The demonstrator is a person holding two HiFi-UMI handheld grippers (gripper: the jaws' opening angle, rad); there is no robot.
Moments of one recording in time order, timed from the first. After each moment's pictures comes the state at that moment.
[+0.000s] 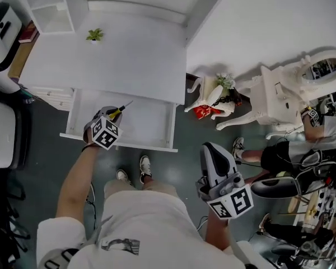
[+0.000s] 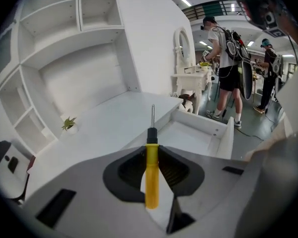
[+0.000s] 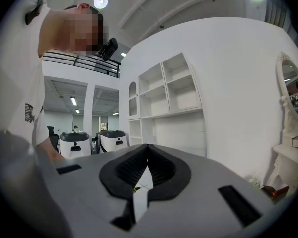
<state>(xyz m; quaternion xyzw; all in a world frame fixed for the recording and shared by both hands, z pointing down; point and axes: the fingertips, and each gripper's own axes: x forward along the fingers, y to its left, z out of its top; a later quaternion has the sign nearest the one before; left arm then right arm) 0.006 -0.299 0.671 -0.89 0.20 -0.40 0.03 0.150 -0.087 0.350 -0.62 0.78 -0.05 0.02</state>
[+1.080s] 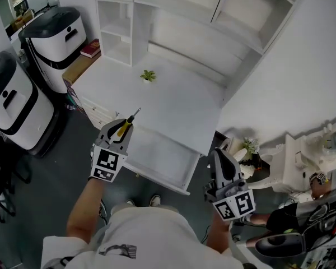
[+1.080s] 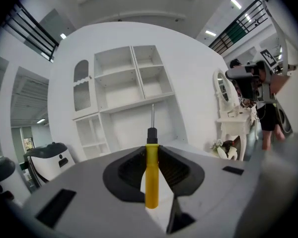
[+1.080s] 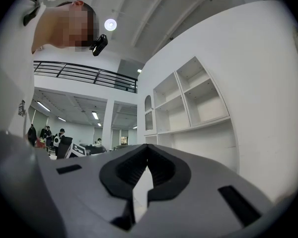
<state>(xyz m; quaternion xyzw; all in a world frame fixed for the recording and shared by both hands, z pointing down) -0.092 -0.287 0.396 -0.87 0.46 -0.14 0.09 0.137 -0.164 0.292 -0.51 0.86 0.02 0.09</state>
